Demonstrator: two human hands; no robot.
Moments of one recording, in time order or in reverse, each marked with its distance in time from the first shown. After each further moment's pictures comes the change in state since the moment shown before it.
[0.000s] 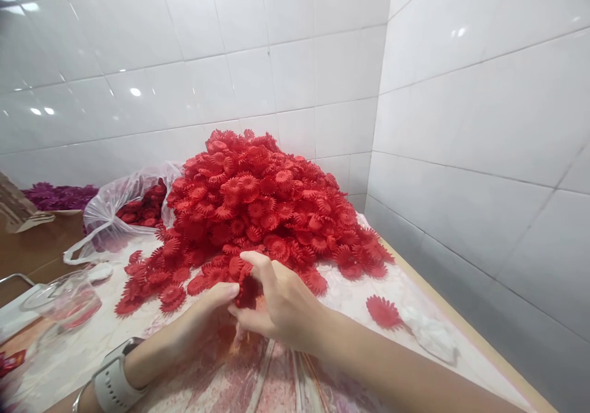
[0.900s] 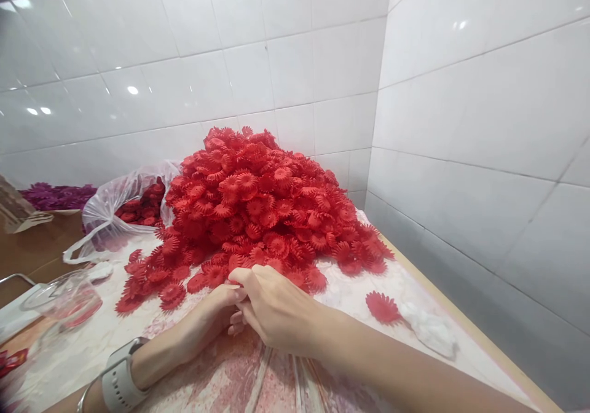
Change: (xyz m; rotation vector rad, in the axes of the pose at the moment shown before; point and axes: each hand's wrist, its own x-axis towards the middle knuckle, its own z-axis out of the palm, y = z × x) left_hand 0.013 -0.020 -0.002 -0.037 0.012 -0.049; right_hand 0.002 -0.005 -0.004 -0.126 -0.151 -0.176
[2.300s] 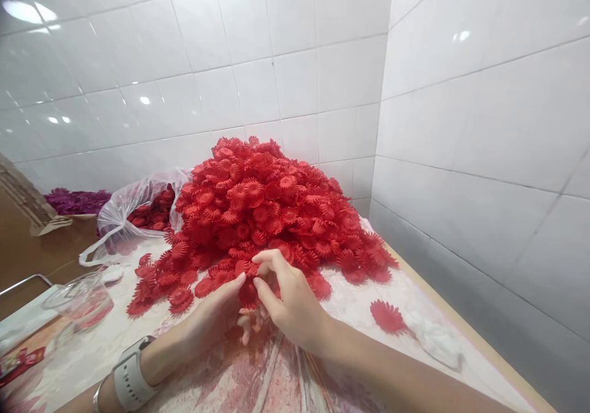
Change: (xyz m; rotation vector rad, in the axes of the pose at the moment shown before) left_hand -0.002 0.016 0.001 -0.210 -0.081 -0.112; right_hand 0.006 -0.007 0.000 0.590 0.212 0.536
